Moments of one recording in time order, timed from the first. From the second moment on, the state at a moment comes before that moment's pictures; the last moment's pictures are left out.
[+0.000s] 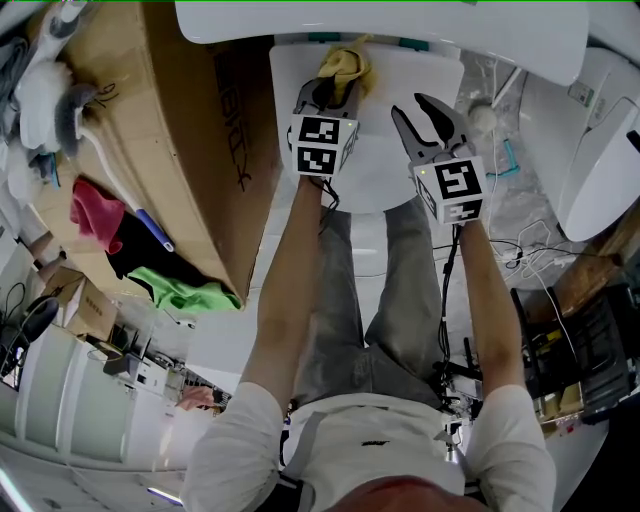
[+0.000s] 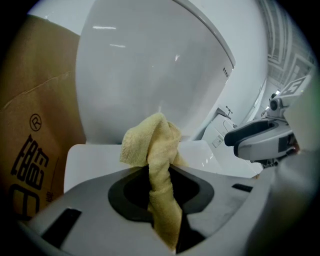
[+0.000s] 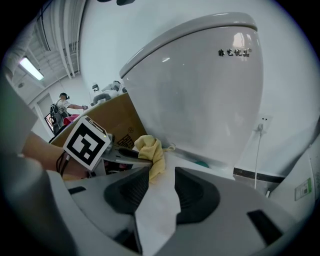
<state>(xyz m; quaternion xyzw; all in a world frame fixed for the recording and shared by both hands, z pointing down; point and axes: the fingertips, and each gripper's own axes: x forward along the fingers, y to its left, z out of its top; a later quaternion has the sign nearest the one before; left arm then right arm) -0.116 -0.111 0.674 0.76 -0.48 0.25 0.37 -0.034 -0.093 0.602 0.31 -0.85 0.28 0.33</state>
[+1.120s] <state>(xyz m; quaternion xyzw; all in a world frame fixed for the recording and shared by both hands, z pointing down) -0.256 -0.072 0.678 0.68 -0.56 0.30 0.36 -0.107 -0.063 0.594 0.33 -0.84 0.27 0.33</state>
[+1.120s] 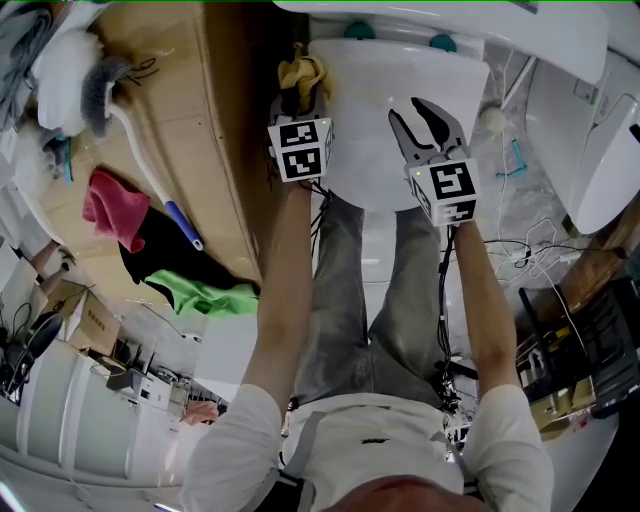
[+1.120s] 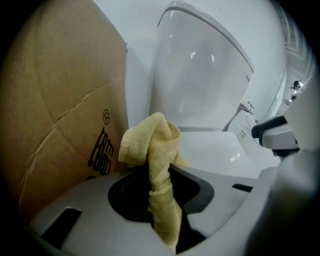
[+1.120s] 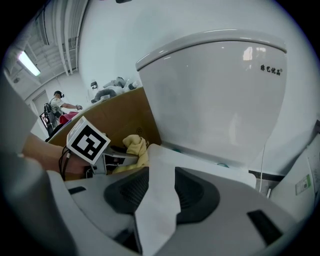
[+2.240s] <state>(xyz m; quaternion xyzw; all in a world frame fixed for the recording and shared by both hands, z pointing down) -0.228 -0.025 0.684 0.66 -0.57 0.38 0.31 -0.035 -0.022 0.604 0.35 -0.83 0.29 0.33</state>
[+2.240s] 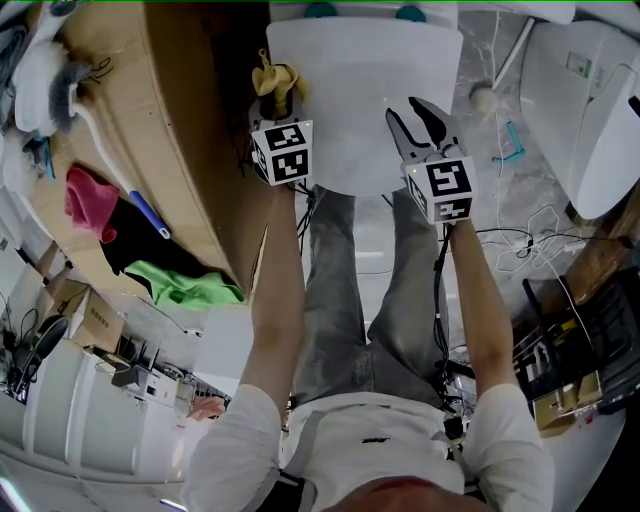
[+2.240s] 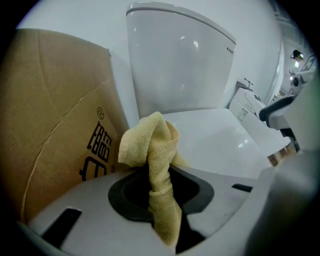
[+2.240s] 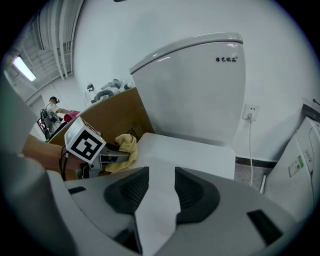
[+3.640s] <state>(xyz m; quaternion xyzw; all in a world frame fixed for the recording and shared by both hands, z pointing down) -0.040 -0.030 0.686 0.71 -0.51 0.36 0.33 0.098 -0.022 0.611 0.39 -0.80 0.32 0.31</state>
